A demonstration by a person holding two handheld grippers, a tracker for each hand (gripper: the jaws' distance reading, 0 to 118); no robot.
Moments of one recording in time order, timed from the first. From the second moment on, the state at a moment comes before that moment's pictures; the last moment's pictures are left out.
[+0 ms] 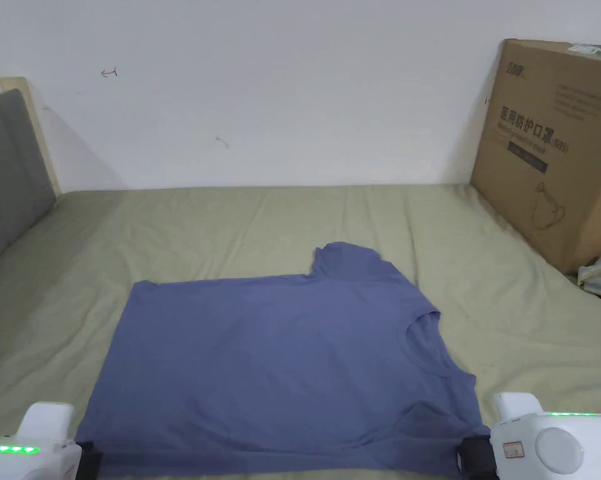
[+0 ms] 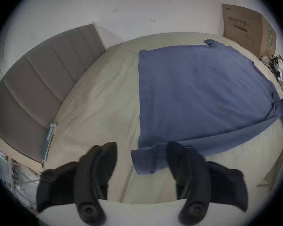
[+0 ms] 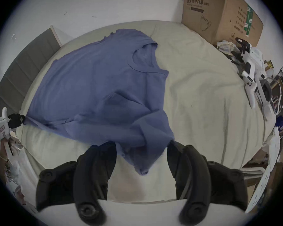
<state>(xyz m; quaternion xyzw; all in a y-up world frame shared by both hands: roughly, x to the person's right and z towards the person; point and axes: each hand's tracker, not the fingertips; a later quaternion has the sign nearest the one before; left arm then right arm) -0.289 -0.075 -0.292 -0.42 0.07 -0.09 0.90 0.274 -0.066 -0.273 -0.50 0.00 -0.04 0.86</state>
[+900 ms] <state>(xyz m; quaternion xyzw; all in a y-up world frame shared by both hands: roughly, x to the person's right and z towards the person) -0.280 -0.058 -0.223 -0.40 0.04 0.01 0.91 0.228 -0.045 -0.274 -0.45 0.08 -0.04 0.89</state>
